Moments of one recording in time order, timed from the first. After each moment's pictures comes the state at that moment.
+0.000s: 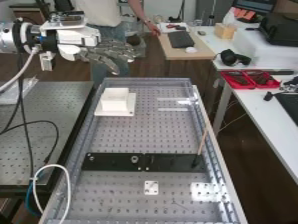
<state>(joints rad) 1.65 -1.37 -2.13 -2.88 -1.60 -0.76</state>
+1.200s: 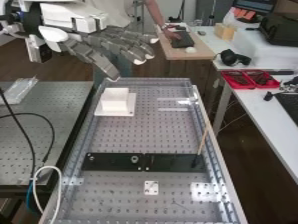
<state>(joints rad) 1.47 -1.51 -1.82 -3.05 -1.46 -0.81</state>
